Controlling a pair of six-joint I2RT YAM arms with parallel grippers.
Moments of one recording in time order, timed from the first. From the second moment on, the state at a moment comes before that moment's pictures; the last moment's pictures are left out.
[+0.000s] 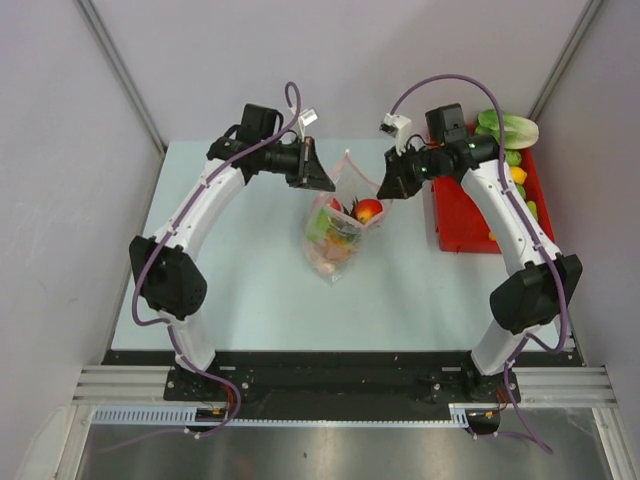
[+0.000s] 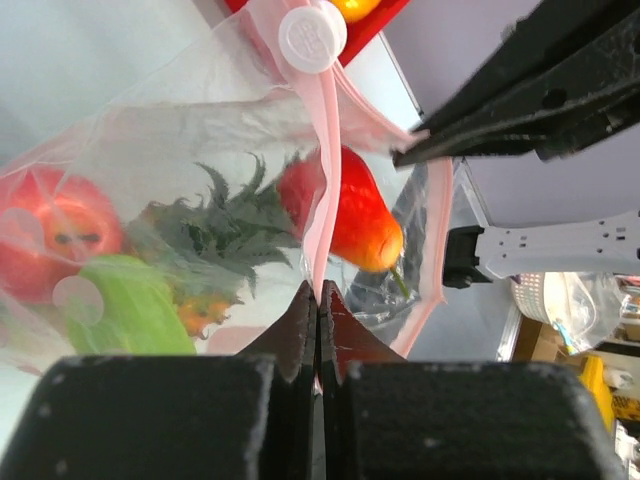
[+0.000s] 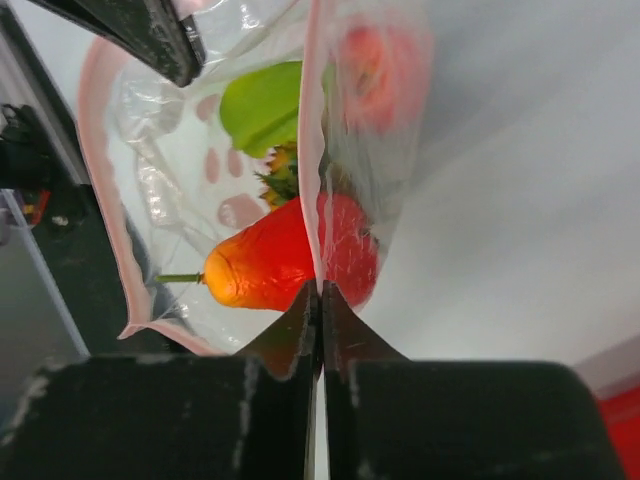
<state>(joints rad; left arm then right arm) -0.38 1.82 1.84 -0.72 0.86 -0.33 0.30 1.70 1.84 -0.99 -0.65 -0.28</state>
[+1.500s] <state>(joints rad) -0.52 1.77 2.09 -1.19 0.79 0.24 0.50 1.18 1.31 -0.59 -0.52 0.15</state>
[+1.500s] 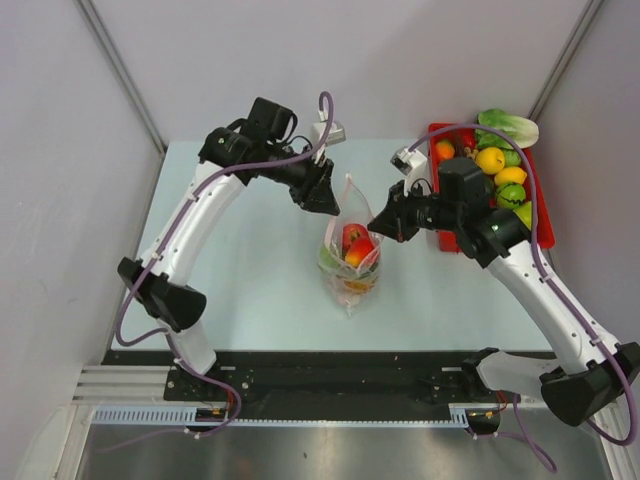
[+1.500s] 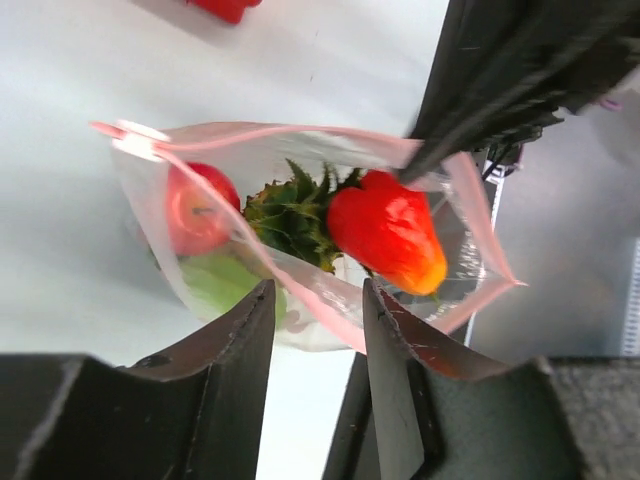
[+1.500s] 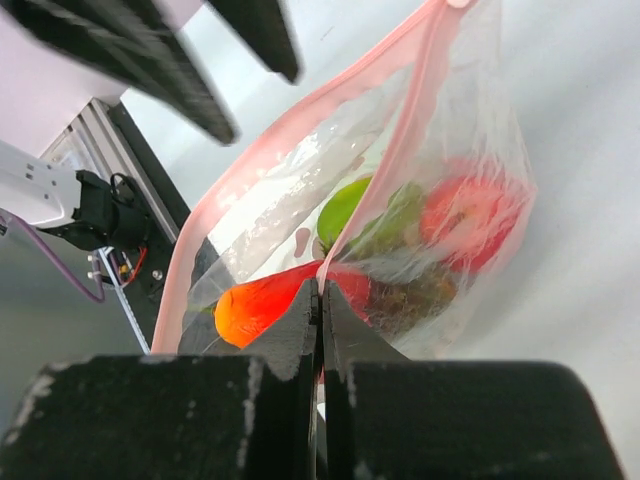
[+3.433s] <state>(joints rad) -0.67 1.68 1.89 -1.19 0.60 0.13 0.57 1.10 1.27 -0.56 -0.44 0.15</state>
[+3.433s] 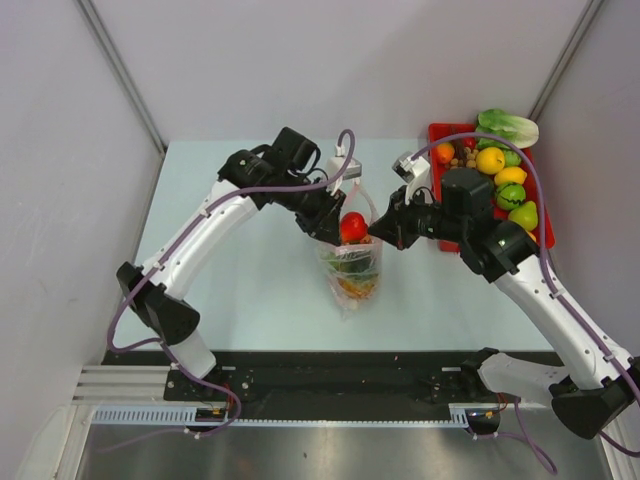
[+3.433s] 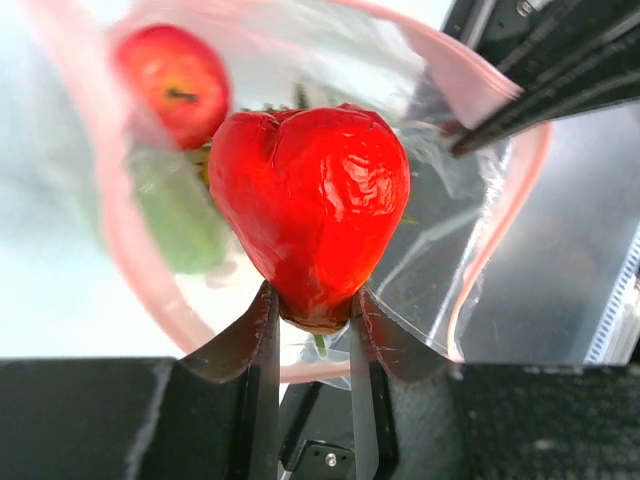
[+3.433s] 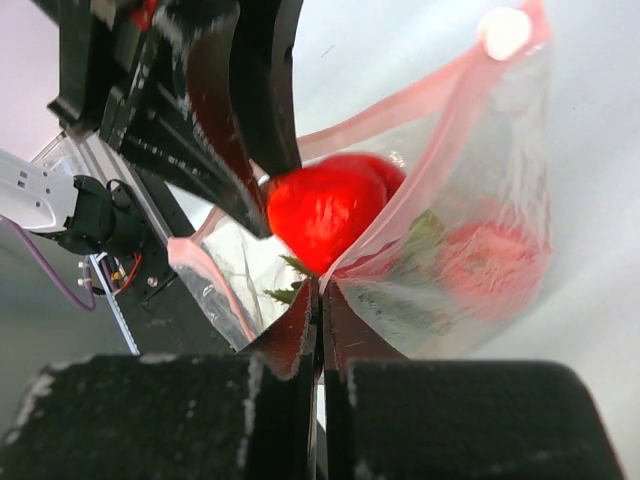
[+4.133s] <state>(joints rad) -0.65 1.88 2.12 -1.17 0.52 0.05 0.57 1.11 1.27 -0.56 -0.45 0.14</state>
